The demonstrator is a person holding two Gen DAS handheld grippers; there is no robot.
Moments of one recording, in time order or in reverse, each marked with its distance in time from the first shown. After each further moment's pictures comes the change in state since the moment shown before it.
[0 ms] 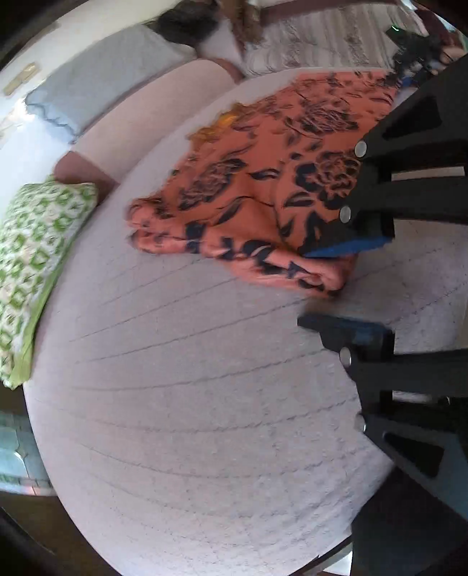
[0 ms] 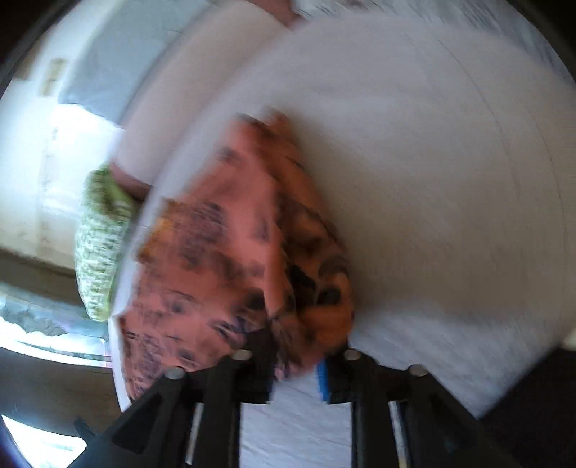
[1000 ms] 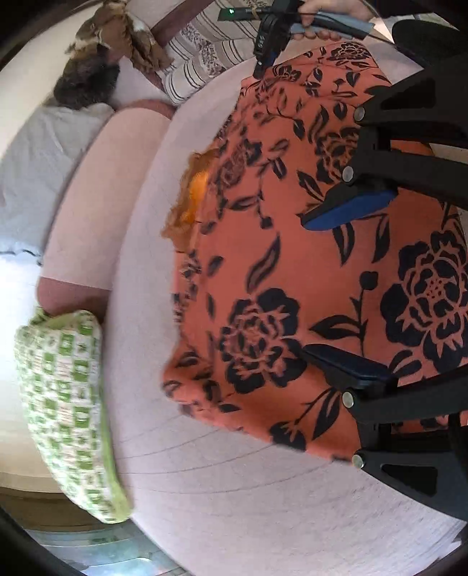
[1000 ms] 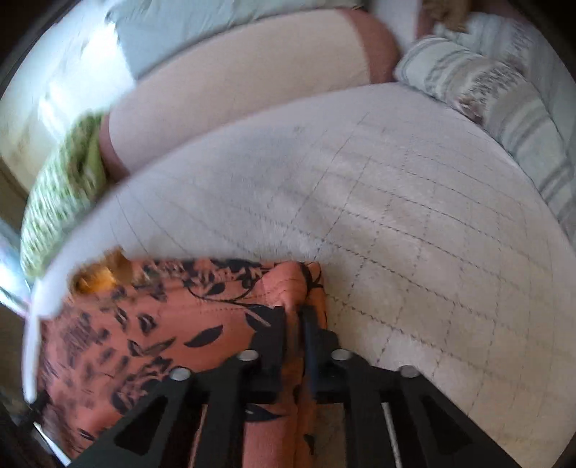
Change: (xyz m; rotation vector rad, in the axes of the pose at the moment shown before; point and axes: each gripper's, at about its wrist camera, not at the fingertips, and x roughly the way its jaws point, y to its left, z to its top) left arm 0.040 -0.135 0.013 0.471 -0.085 -0.048; right arm 0.060 0.080 0.130 -0.458 -0.126 -0.202
